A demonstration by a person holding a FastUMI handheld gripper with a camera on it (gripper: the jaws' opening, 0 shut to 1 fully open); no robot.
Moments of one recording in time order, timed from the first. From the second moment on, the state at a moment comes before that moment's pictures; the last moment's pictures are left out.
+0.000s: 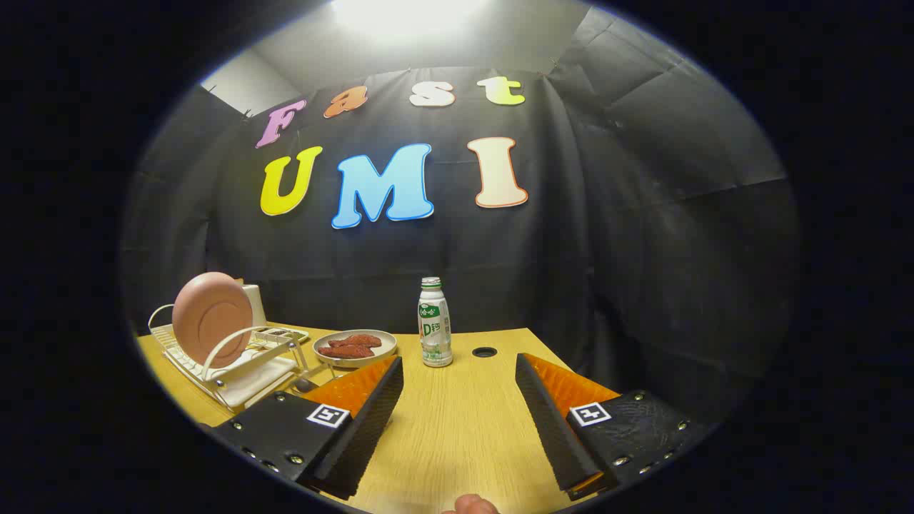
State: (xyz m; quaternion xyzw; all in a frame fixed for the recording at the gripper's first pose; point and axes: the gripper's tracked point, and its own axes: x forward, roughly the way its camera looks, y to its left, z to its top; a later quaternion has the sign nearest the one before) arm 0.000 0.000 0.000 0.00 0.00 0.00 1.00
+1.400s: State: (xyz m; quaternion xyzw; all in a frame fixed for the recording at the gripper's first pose) arm -0.033 0.245 0.158 -0.03 0.01 -0.01 1.00
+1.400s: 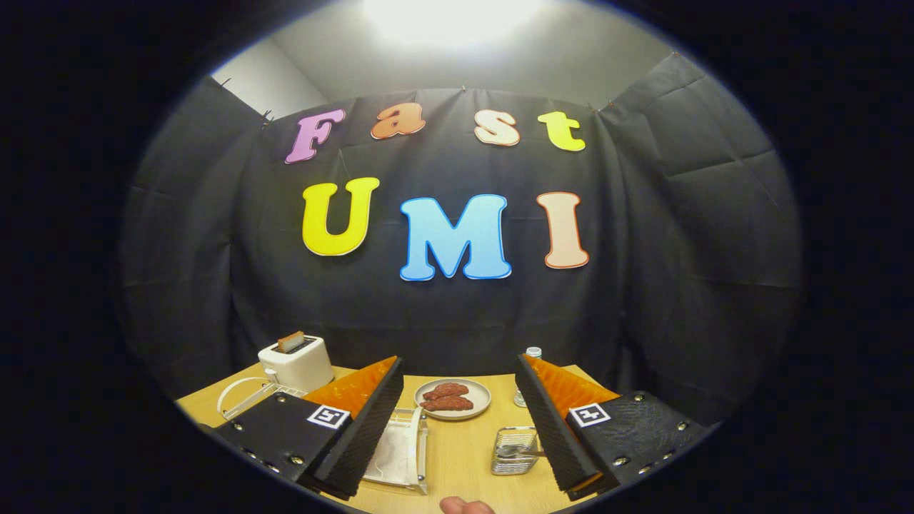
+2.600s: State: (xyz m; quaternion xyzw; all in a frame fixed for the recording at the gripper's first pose) arm 0.063 0.331 0.006 -0.13 0.30 -0.10 0.94
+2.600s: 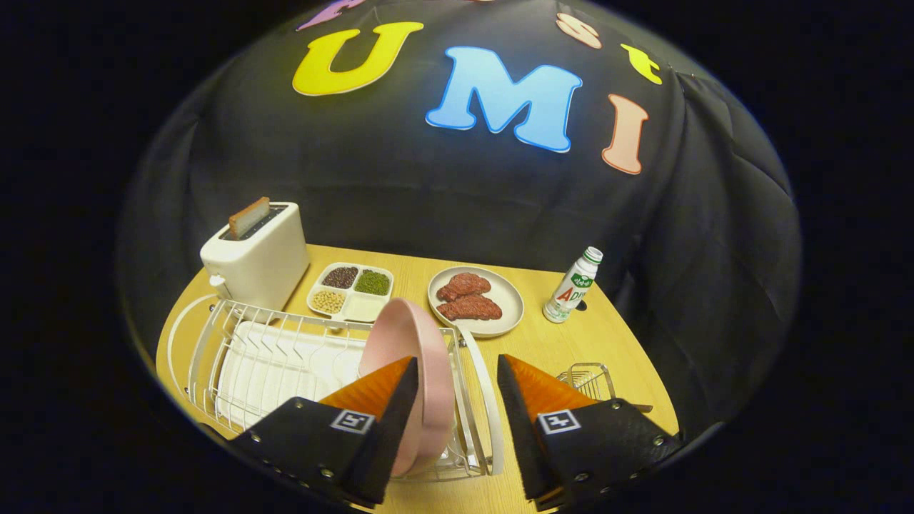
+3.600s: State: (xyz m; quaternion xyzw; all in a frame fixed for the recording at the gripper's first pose) arm 0.070 0.354 0.075 -0.24 0.26 -0.13 0.93
